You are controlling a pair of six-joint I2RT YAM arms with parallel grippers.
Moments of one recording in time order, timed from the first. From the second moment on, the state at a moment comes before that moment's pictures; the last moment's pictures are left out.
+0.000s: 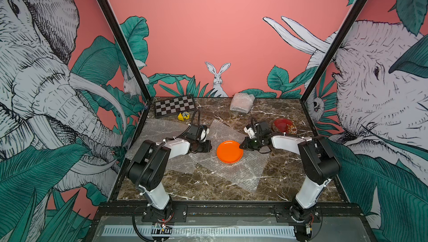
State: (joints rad) left arm -0.45 1.68 0.82 -0.12 0.34 -0.33; right arm 0.41 1.77 0.95 -0.21 -0.55 0.41
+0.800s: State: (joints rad) left arm -0.45 1.68 0.80 -0.13 0.33 -0.32; right arm 0.15 1.63 0.88 -0.10 -0.63 0.48
